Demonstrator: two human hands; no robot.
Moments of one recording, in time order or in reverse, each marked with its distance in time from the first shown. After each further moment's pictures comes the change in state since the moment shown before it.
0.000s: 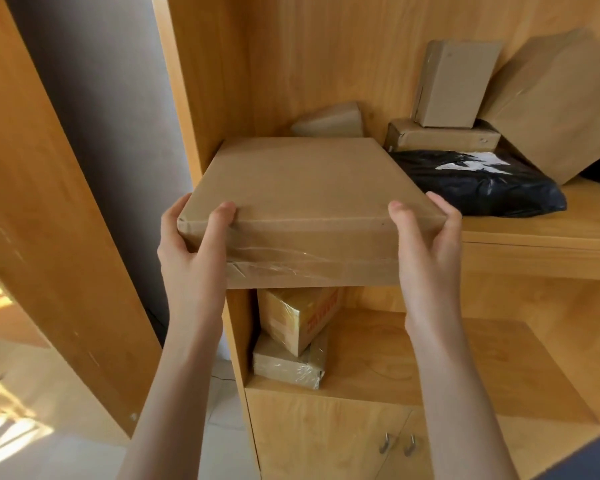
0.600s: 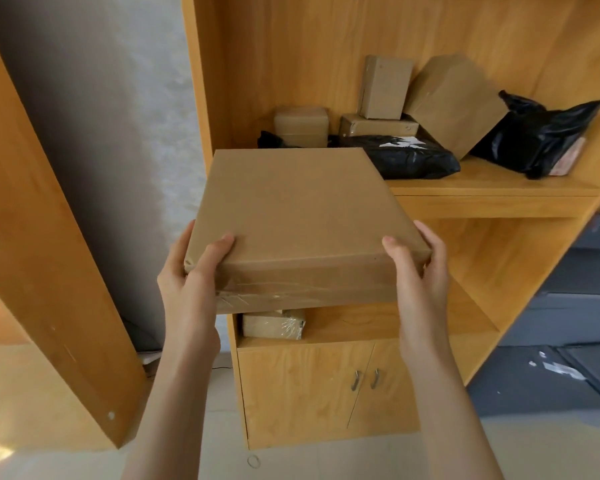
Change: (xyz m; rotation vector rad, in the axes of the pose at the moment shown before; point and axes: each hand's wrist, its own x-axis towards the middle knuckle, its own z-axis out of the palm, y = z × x) left_hand -0.074 0.012 -0.124 -0.215 -0.254 -0.218; right_hand -0.166 -0.028 -0.038 0.034 0.127 0.041
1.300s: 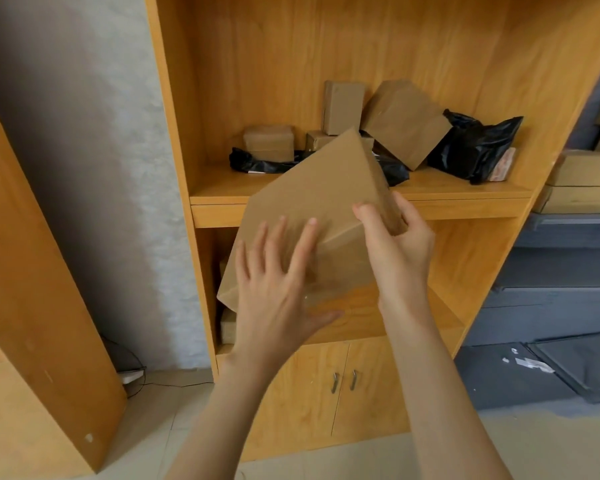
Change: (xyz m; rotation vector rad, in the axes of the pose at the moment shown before) left_hand -0.066 -0.032 0.066 1.164 -0.267 1.015; right_hand -0.010 -0.060 -0.021 -0.163 0.094 -0.076
